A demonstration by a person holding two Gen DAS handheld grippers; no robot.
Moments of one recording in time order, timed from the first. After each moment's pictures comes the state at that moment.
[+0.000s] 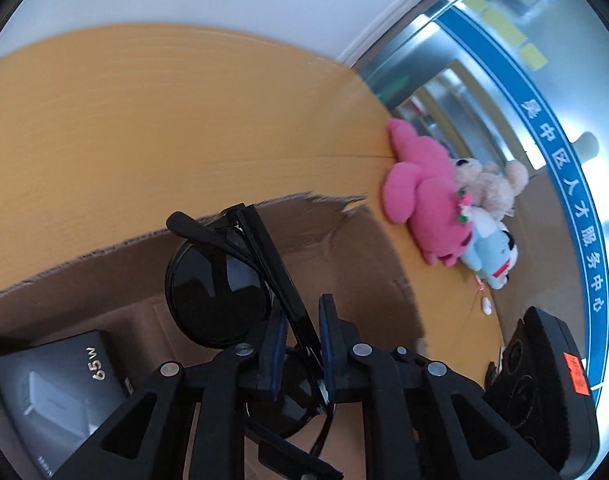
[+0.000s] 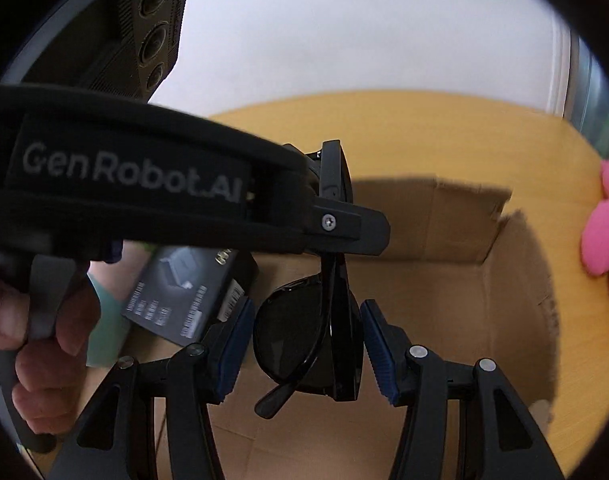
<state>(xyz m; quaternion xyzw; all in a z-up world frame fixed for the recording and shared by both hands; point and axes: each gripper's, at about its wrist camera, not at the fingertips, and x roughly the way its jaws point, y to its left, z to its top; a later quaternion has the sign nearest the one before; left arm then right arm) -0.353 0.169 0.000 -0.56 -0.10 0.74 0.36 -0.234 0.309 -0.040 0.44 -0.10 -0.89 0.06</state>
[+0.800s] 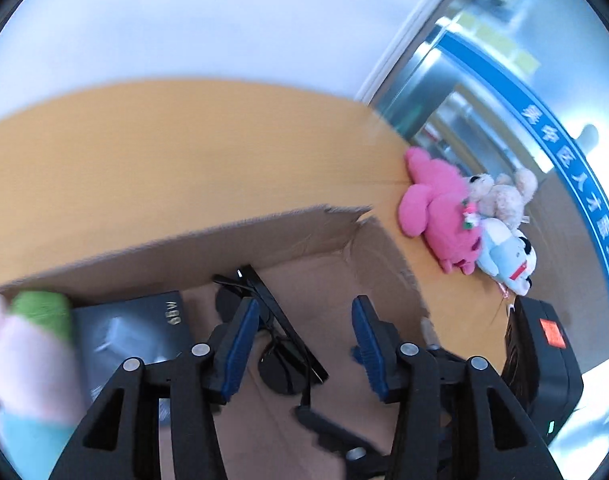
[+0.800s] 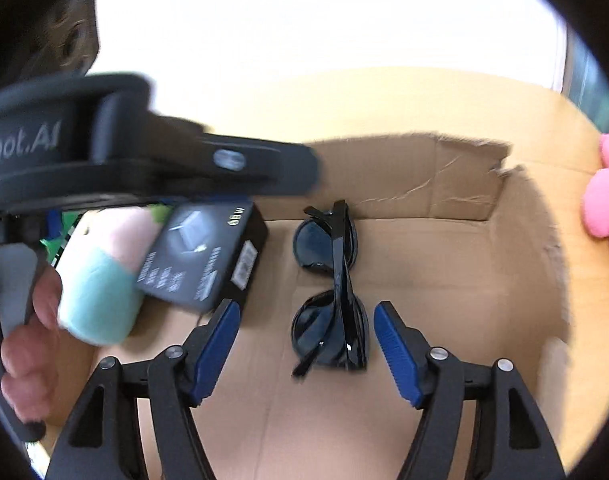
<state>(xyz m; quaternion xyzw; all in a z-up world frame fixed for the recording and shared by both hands) -0.274 0.127 0.072 -0.46 -0.06 0.83 0.30 -0.134 0.310 -0.029 0.44 -0.10 -0.89 0.06</state>
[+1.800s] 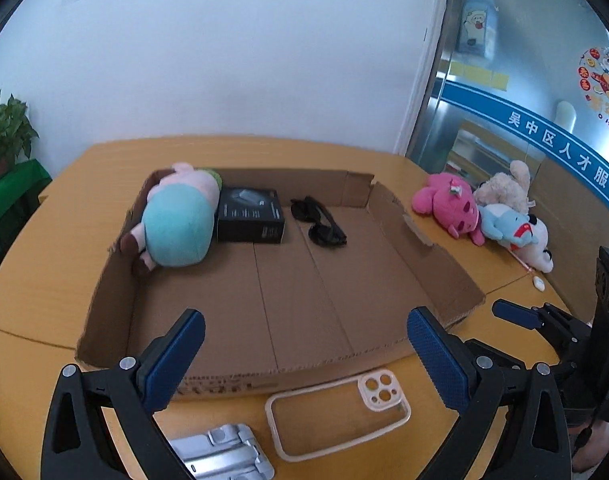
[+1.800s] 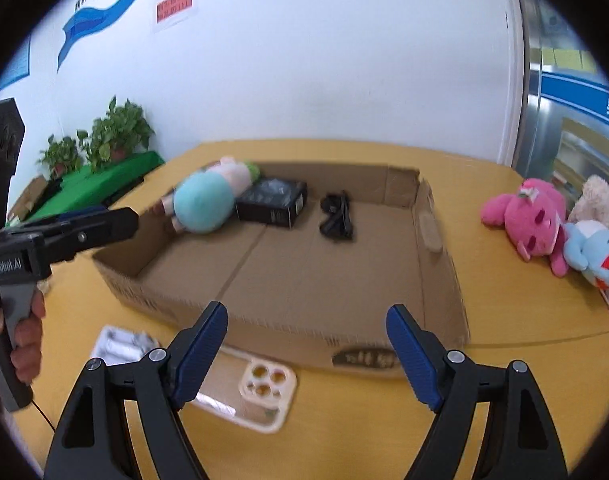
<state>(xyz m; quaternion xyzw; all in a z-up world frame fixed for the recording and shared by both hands) 0.036 0.051 0.064 -0.34 -0.04 0.92 0.16 0.047 0.279 0.011 0.34 -0.01 -0.94 0.05</state>
